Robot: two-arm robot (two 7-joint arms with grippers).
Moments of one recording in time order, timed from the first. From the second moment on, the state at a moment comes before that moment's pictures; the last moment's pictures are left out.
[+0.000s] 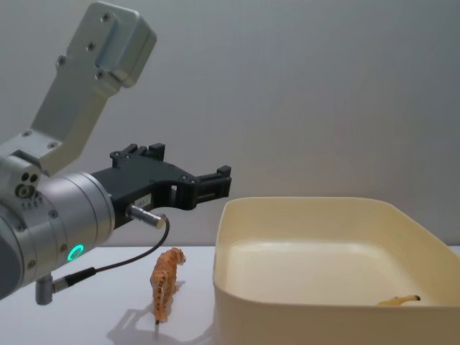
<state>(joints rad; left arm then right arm) -0.24 0.38 0.45 -1.63 -0.20 0.01 -0.01 0.08 0.36 -0.04 -1.43 0.25 0.18 -0.05</state>
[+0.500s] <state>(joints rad) -0.24 0.38 0.45 -1.63 -0.20 0.01 -0.01 0.08 0.34 -0.04 -1.57 0.34 0.18 0.02</state>
